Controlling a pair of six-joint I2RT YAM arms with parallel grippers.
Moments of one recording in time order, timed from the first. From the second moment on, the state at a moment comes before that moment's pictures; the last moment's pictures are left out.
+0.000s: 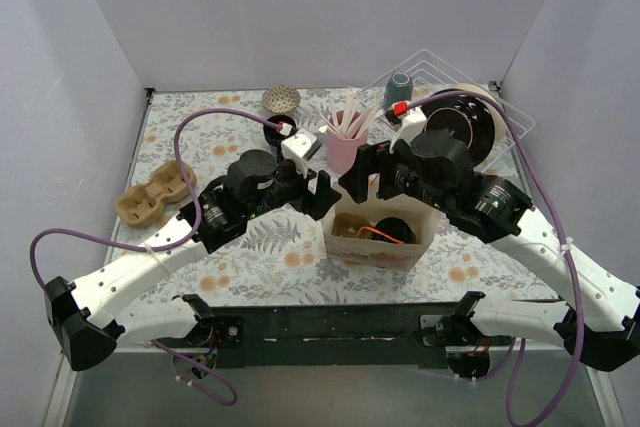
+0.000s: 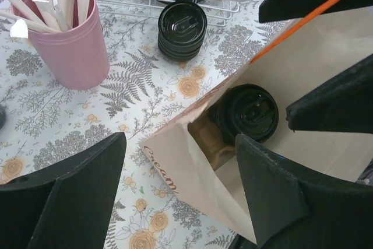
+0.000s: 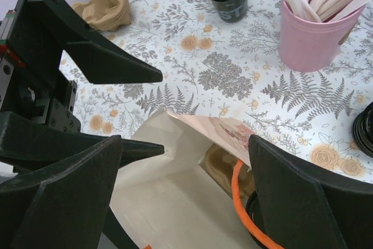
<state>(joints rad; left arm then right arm) -0.87 1.10 1.06 -0.25 0.04 -0.17 0.92 1.08 1.35 -0.68 0.12 0.44</state>
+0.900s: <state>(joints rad) -0.87 1.09 1.07 -0.26 0.03 -0.18 0.91 1.05 1.18 -0.35 0.30 0.35</state>
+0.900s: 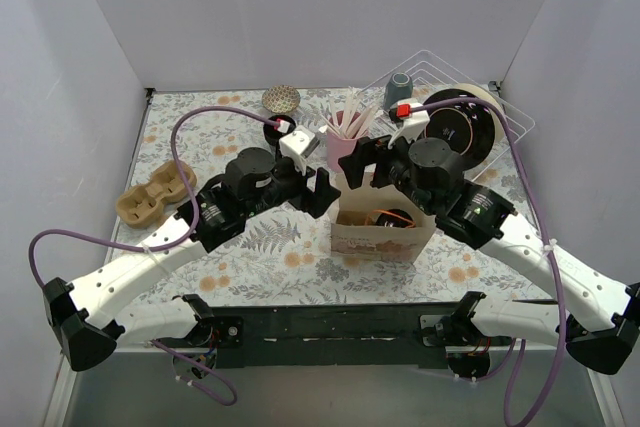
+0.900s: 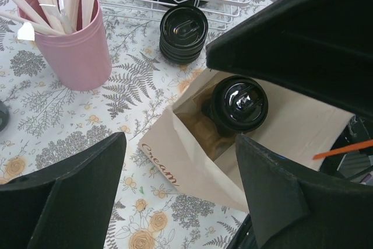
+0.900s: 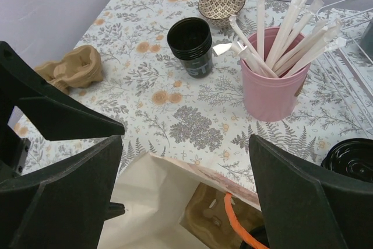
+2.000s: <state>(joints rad) -0.58 1.21 1.05 0.07 0.73 -0.08 0.87 0.95 1.16 -0.46 0.00 0.29</state>
